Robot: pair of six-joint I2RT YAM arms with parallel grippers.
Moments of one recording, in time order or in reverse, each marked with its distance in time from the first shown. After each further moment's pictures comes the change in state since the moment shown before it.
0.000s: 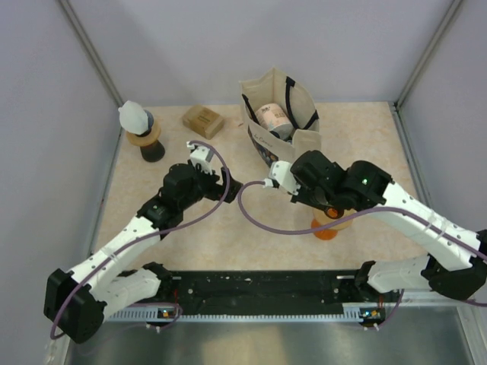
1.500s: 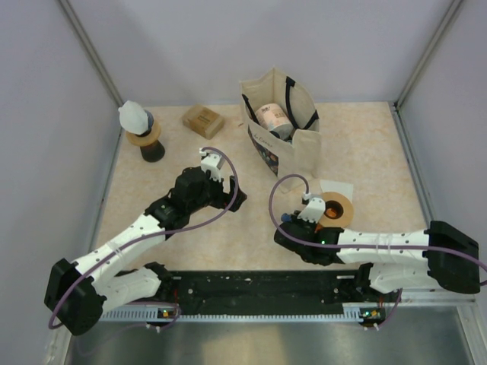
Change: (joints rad) left arm -0.080 0.052 -0.002 -0.078 -0.048 0.002; right arm 0.237 -0.046 -0.895 0.862 0.482 1.617
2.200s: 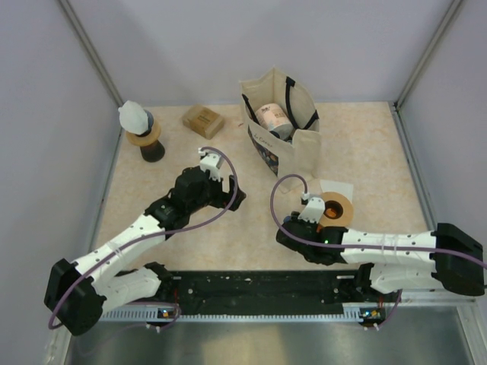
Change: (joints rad) left arm 0.000 -0.004 0.000 0.000 -0.028 0.002; right arm 0.000 -0.039 0.014 -0.070 -0.071 -0.036
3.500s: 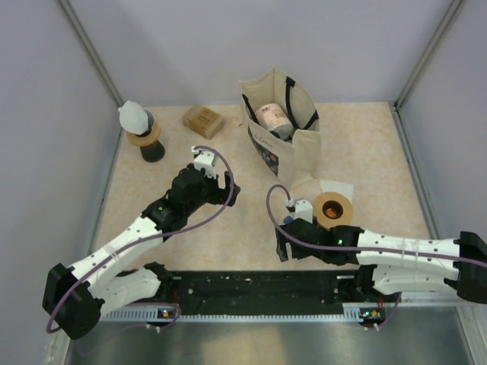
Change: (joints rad) left arm -0.001 -0.030 0.000 0.008 -0.131 0.017; right arm -0.005 -0.156 0.020 -0.108 -0.404 -0.385
